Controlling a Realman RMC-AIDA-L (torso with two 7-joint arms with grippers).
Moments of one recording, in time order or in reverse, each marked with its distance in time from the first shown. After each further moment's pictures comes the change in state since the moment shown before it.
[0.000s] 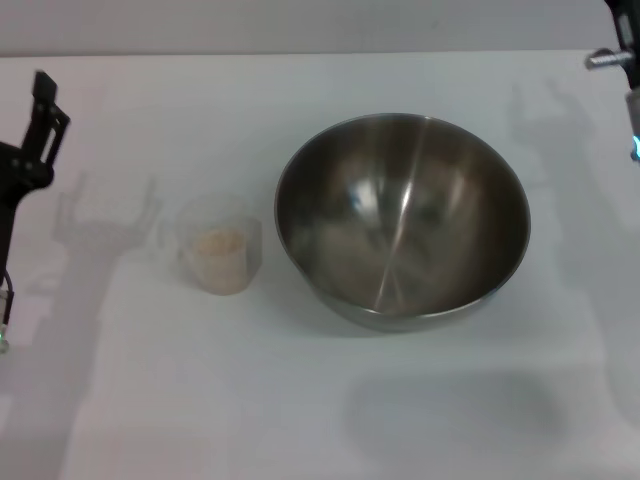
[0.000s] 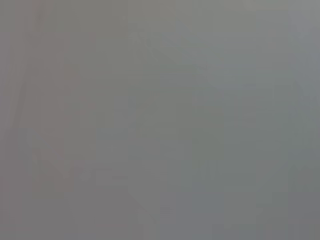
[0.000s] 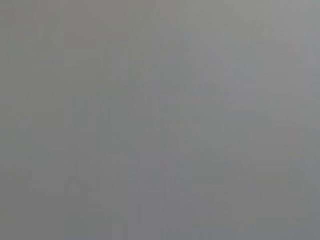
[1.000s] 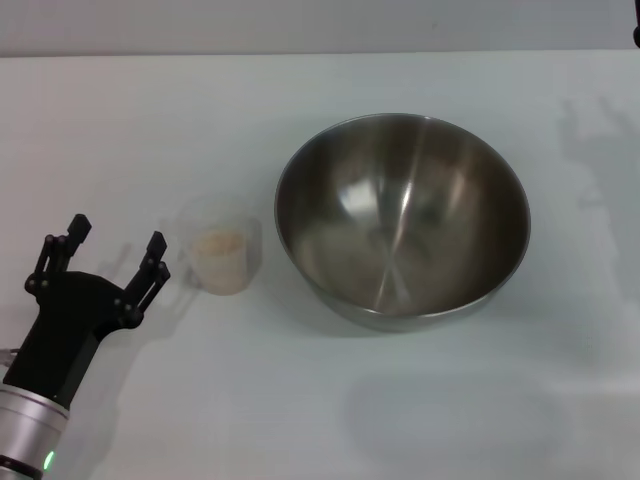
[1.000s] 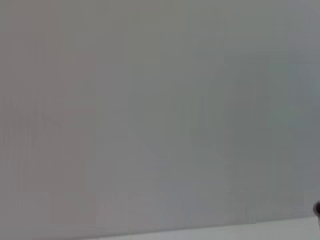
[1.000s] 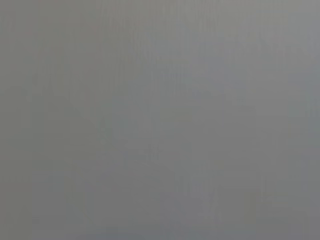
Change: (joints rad) left arm 0.109 0.000 0.289 0.018 0.000 -0.164 0.021; right arm 0.047 -0.008 0.017 0.360 0.000 -0.187 0.280
